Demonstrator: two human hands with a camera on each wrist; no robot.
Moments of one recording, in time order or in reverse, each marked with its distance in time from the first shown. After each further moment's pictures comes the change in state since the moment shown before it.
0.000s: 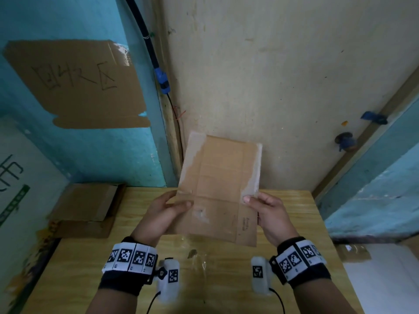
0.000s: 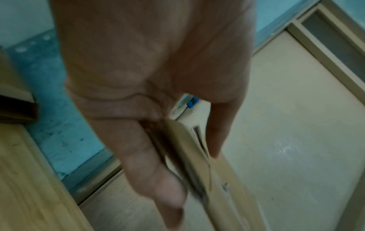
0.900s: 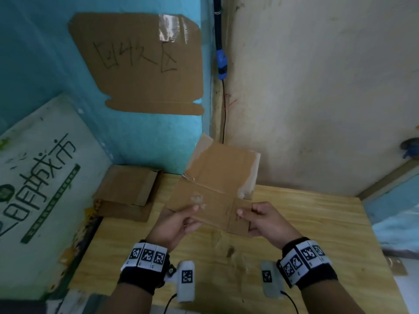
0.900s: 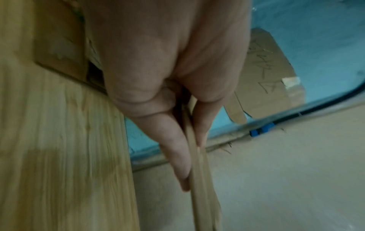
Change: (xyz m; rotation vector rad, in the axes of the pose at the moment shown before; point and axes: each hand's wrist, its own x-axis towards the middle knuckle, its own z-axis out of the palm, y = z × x) left_hand 0.012 -0.053 -0.094 -0.524 0.060 -0.230; right_hand 0.015 0.033 0.122 -0.329 -0.347 0.275
